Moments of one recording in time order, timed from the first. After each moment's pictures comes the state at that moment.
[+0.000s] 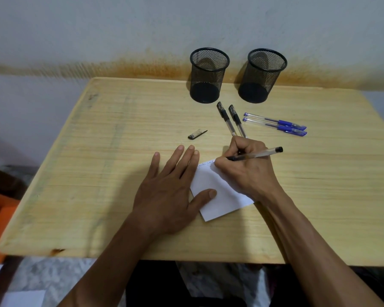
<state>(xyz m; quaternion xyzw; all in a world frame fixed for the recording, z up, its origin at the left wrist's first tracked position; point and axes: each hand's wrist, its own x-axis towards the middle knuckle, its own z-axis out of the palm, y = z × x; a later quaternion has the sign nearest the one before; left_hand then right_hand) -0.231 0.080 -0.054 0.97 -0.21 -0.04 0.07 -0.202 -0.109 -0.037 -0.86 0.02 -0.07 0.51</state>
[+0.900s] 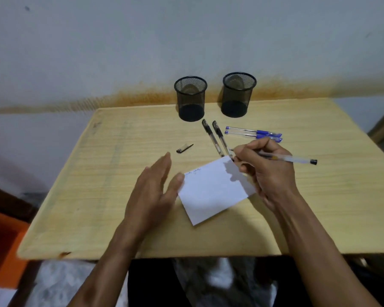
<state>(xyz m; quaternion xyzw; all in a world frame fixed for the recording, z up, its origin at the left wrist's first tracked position) -0.238 0.081 -0.050 0.92 -0.08 0.03 0.38 -0.240 -0.156 0.005 -0.61 0.11 -0.12 0.78</state>
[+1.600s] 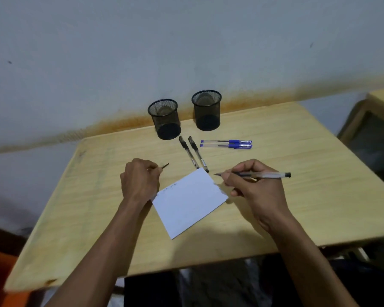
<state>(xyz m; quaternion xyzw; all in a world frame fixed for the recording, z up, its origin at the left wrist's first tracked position) -0.168 0.040 -0.024 0.96 0.03 0.11 0.27 -0.281 -0.194 0.000 -0.63 0.13 -0.12 0.75</state>
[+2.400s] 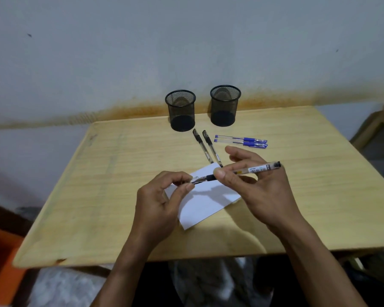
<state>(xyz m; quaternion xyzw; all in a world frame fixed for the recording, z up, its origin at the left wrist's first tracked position) -0.271 0.040 -0.006 0.82 -0.15 0.16 0.52 -0.291 -0.161 0.028 -0.75 0.03 -0.10 0.66</state>
